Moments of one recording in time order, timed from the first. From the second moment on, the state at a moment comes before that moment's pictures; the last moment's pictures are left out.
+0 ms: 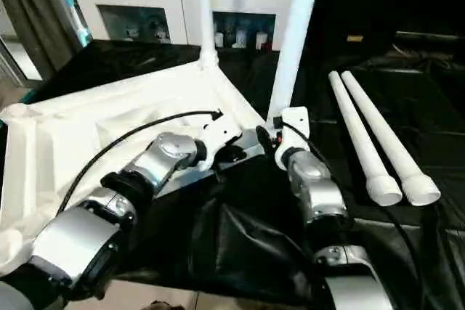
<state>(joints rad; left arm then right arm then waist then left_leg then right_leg) -0.95 -0.01 -0.26 1.16 0.15 0.02 -0.72 -0.55 -0.14 -0.06 0.64 0.14 0.16 0.23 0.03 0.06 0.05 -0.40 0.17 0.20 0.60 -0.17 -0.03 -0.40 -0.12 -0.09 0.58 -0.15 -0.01</state>
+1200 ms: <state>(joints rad) -0.86 0.19 -0.28 1.05 0.12 -0.17 -1.15 -0.42 -0.35 0.07 0.46 0.20 0.20 0.83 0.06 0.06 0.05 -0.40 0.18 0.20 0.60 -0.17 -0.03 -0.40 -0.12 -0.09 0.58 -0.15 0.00</state>
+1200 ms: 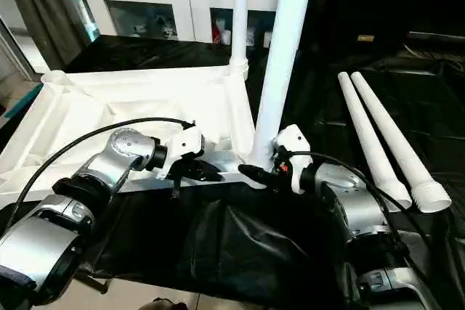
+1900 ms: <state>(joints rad) -0.96 -0.06 -0.26 1.20 0.17 -0.07 -0.66 -0.50 -0.15 -0.10 0.63 0.15 0.08 0.22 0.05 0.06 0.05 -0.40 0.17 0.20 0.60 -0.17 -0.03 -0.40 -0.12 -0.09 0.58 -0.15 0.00</state>
